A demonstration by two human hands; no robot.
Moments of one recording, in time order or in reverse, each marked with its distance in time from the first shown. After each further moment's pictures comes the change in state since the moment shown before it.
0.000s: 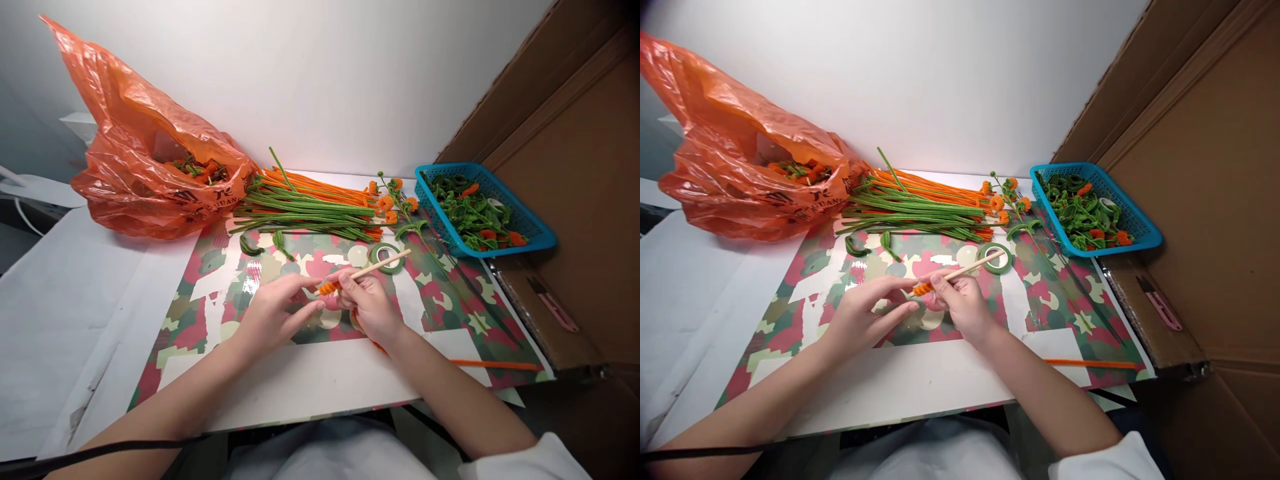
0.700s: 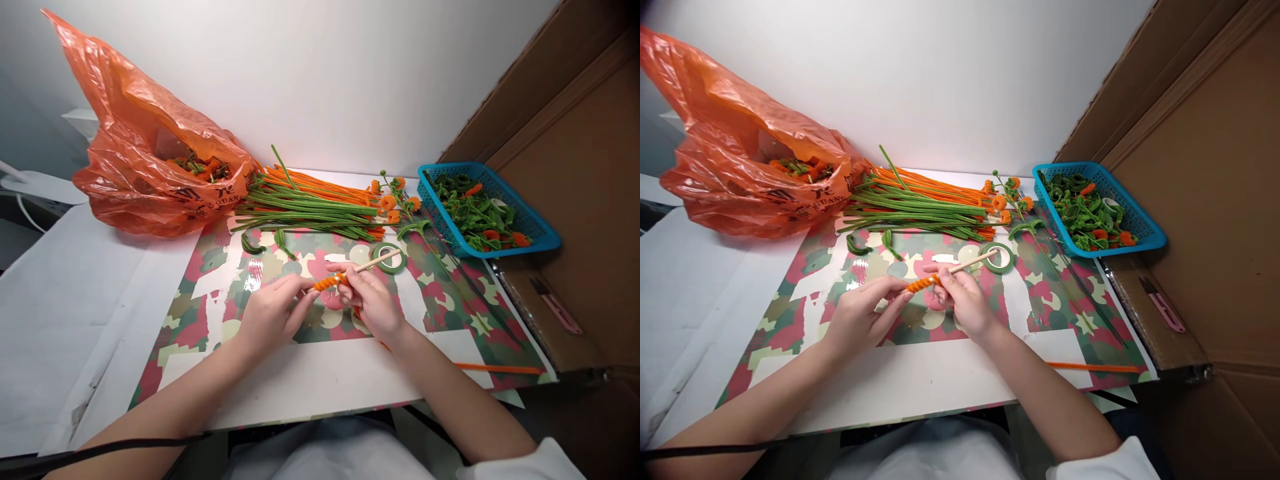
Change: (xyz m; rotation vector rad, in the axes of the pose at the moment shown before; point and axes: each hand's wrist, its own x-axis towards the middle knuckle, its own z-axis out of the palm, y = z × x) left_hand -0.003 -0.001 0.003 0.308 0.134 0.175; right_hand 0.001 -0.013 0.004 0.015 0.015 0.127
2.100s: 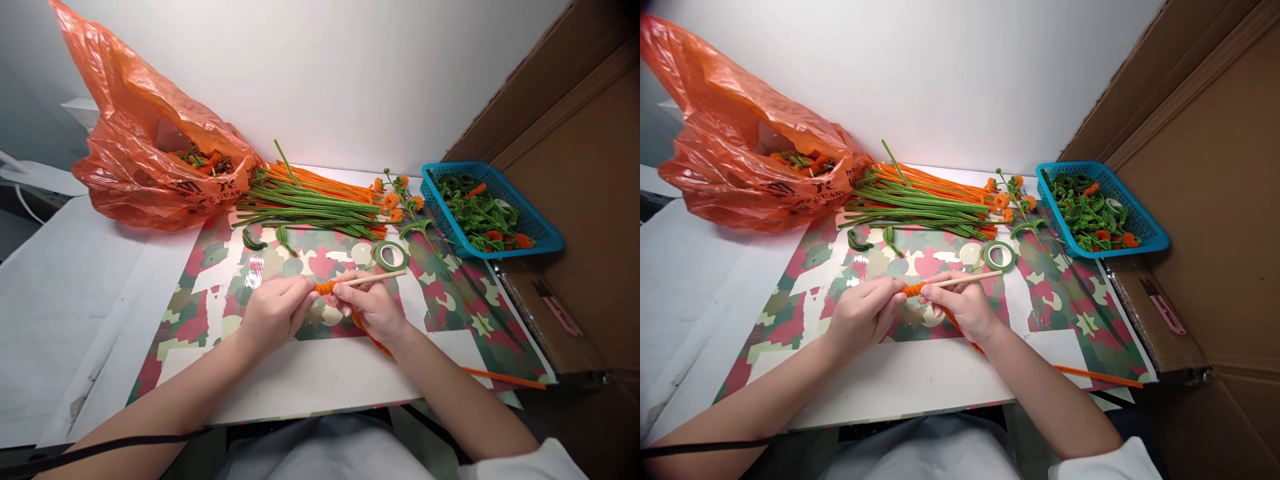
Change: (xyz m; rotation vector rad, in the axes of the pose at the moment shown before) left_hand 0.000 -0.002 0.003 0.079 0.076 0.181; right_hand -0.001 0.013 -0.006 0.087 -0.043 0.013
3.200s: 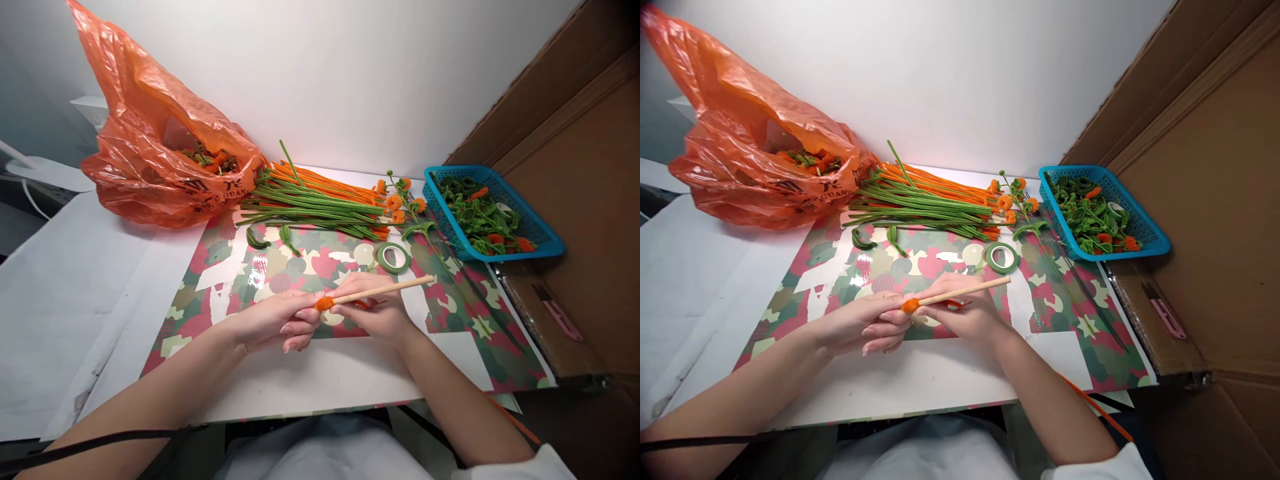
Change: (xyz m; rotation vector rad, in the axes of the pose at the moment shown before) left_hand 0.011 -0.002 -0.017 -1.567 -0.842 -1.183; right_hand -0.003 -0.010 -0.006 -0.671 -0.164 -0.681
